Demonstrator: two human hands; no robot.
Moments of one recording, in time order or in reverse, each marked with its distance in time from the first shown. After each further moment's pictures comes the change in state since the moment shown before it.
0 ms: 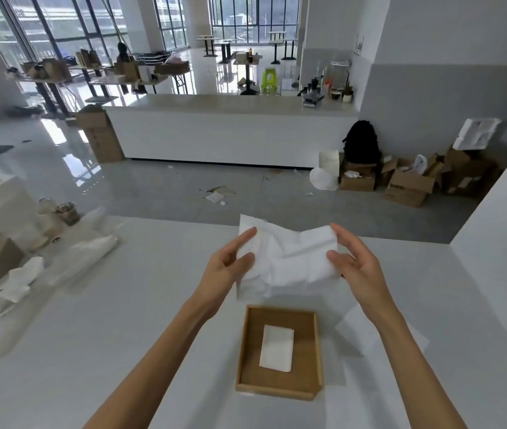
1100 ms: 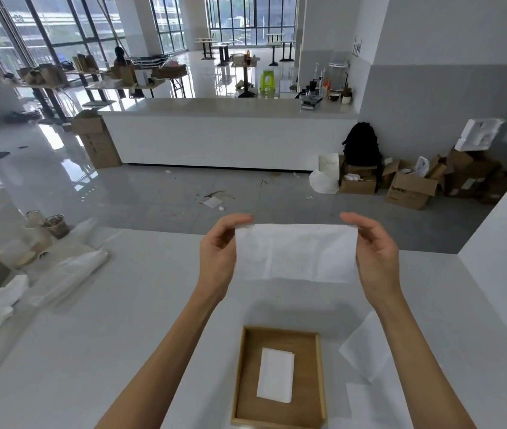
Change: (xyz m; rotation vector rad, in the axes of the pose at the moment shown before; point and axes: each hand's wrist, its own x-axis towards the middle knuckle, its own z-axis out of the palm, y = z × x) left_hand 0.080 0.018 0.015 -0.026 0.242 0.359; right_hand 0.074 -0.008 -0.009 0.201 0.188 -0.199
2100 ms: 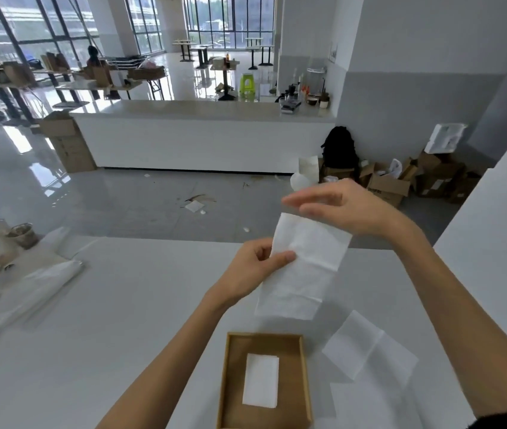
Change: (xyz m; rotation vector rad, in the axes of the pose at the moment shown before) left_hand 0.001 -0.001 0.050 0.100 -0.540 -0.262; right_hand 0.077 -0.097 0.013 -0.621 -0.766 -0.052
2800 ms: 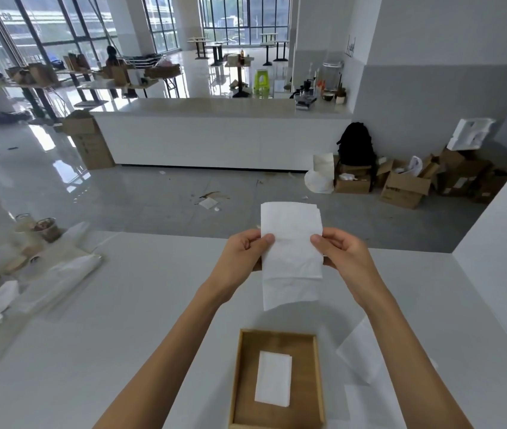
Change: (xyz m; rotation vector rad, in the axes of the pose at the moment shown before) left_hand -0.007 0.003 -0.028 -0.088 0.195 -0.139; right_hand -0.028 0.056 0.102 0.669 0.477 0.382
